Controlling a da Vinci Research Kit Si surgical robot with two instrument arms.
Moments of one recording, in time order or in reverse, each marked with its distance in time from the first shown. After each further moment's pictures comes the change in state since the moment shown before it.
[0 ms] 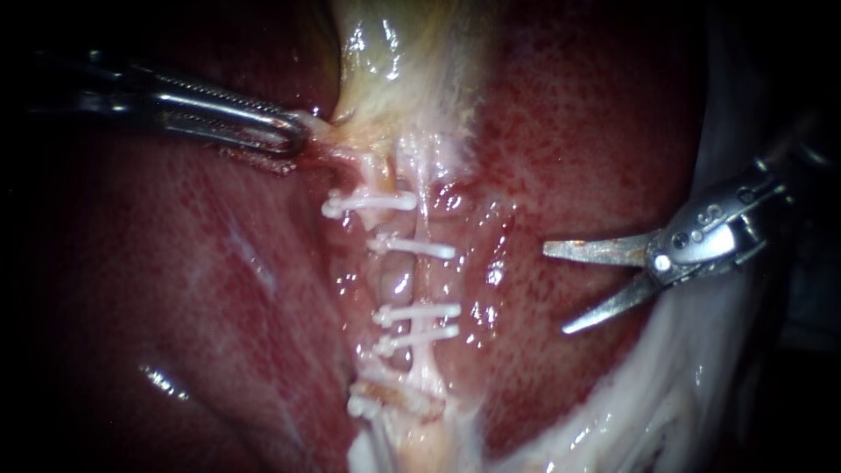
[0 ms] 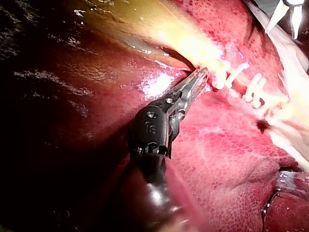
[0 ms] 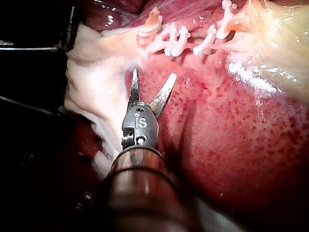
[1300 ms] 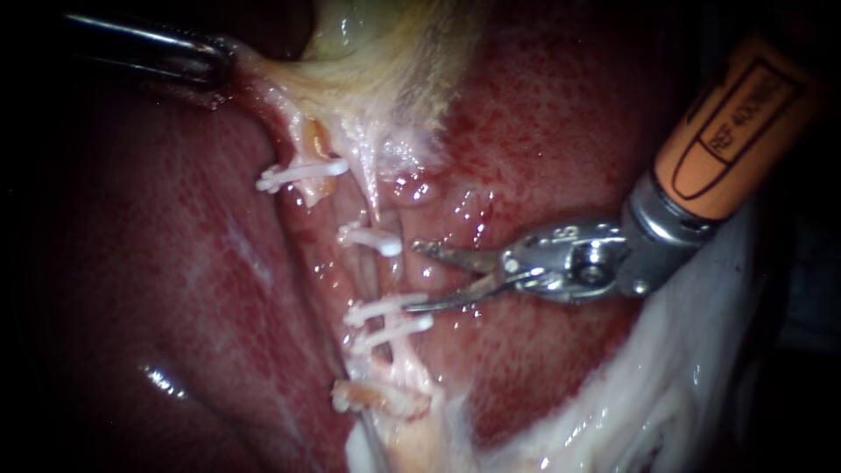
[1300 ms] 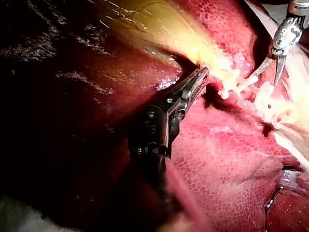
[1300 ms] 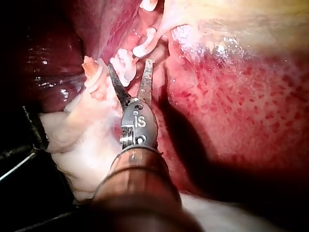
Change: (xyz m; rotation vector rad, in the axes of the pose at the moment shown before) right arm 0.002 0.001 0.014 0.199 0.007 0.476; left arm 0.004 0.000 -0.008 0.054 0.059 0.001
